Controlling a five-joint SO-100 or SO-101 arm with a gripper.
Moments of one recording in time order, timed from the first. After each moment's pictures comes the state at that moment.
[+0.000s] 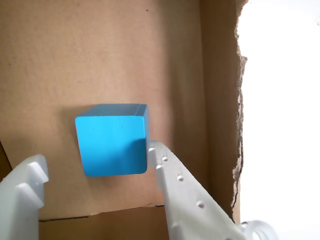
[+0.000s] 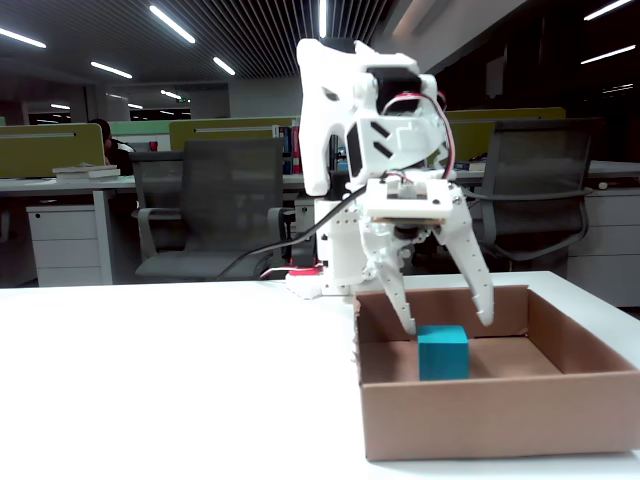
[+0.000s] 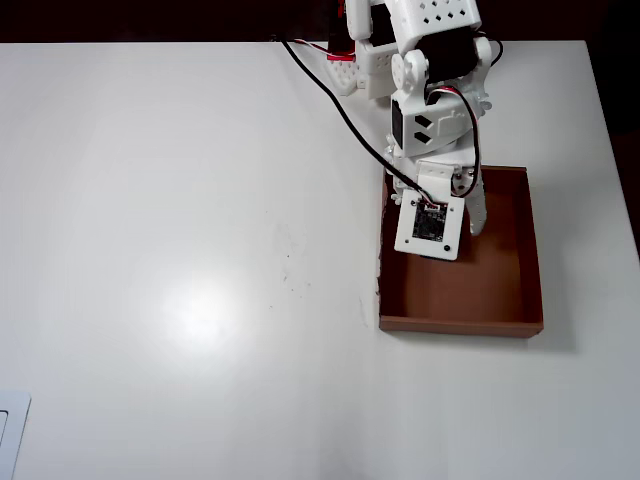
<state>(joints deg) -16.4 109.2 130.3 34.5 -36.0</state>
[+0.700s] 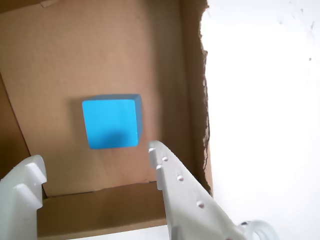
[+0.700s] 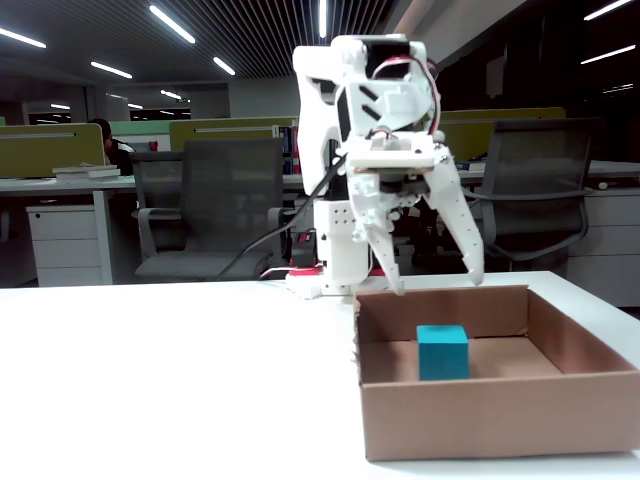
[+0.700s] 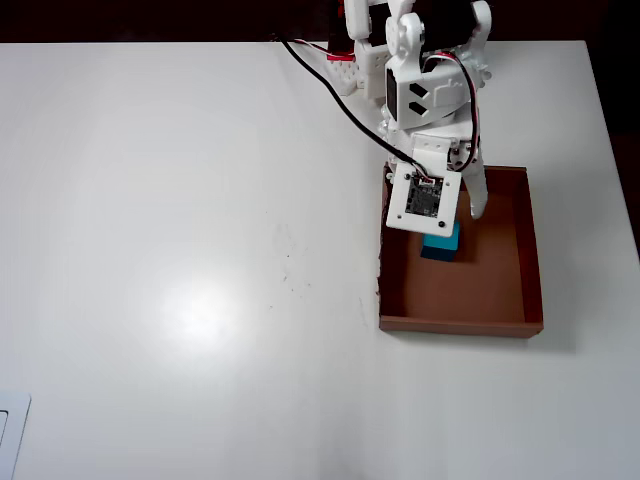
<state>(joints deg) -14.7 117.0 126.0 45.6 -36.0</state>
